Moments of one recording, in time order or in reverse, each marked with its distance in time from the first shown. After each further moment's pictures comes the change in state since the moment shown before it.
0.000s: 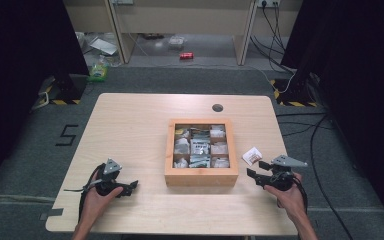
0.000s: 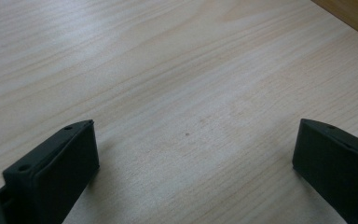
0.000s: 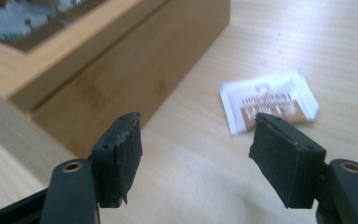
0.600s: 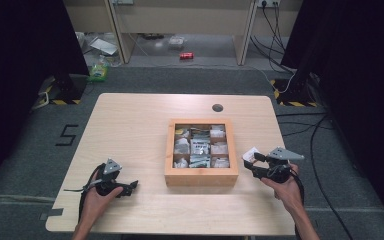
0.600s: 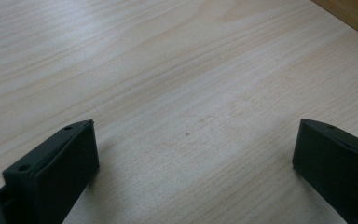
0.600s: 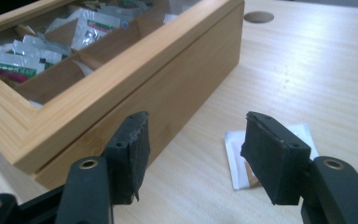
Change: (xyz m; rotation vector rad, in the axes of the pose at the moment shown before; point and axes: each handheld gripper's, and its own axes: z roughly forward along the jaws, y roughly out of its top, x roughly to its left) left arm 0.000 0.000 0.000 0.000 0.000 0.000; right arm 0.000 0.025 0.010 -0.061 0.031 -0.078
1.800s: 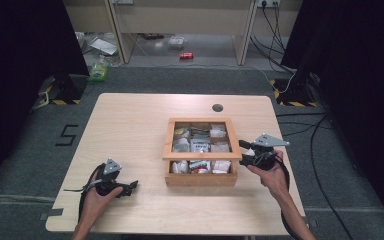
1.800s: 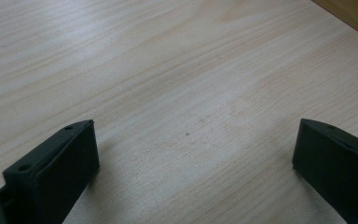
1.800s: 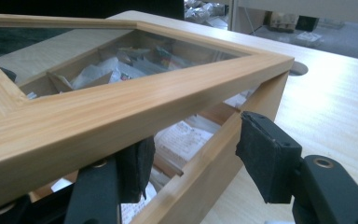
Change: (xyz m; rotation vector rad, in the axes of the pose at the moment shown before) left arm 0.000 0.000 0.000 0.001 0.000 0.002; right arm 0.022 0.045 0.029 -0.066 0.069 -0.068
